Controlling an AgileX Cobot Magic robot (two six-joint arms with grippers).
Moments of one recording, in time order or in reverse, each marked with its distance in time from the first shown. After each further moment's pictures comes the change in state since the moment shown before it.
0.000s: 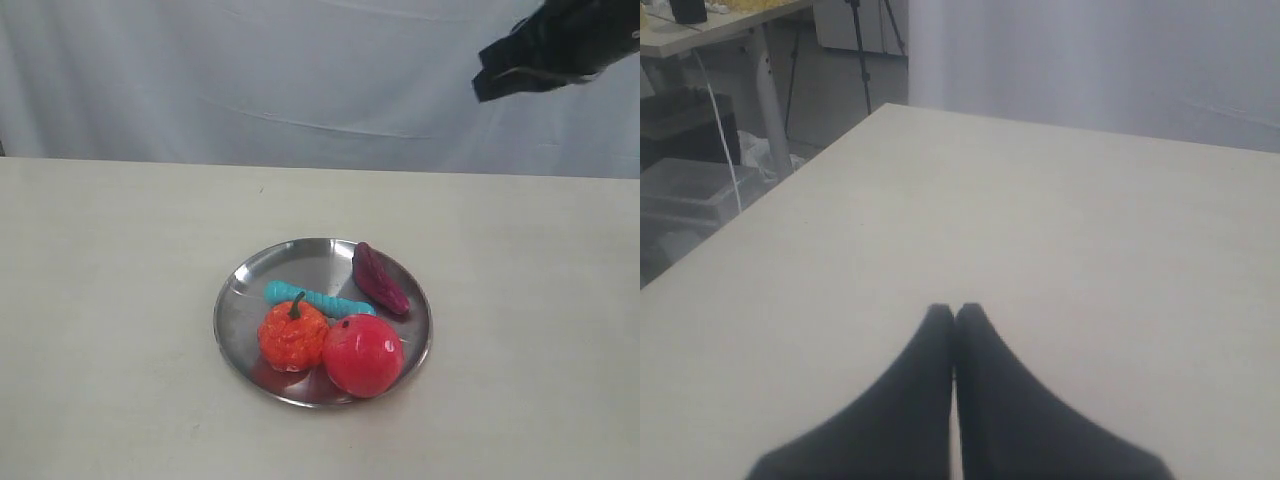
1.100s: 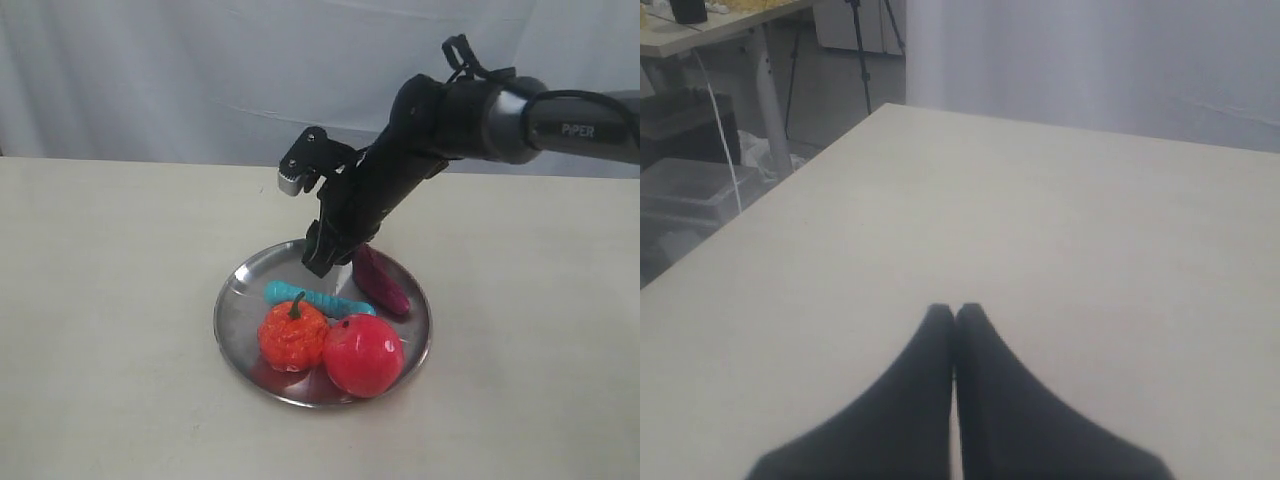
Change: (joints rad) left arm 0.000 0.000 0.000 0.000 0.000 0.000; right arm 0.336 0.551 -0.128 -0.123 -0.180 -0.265
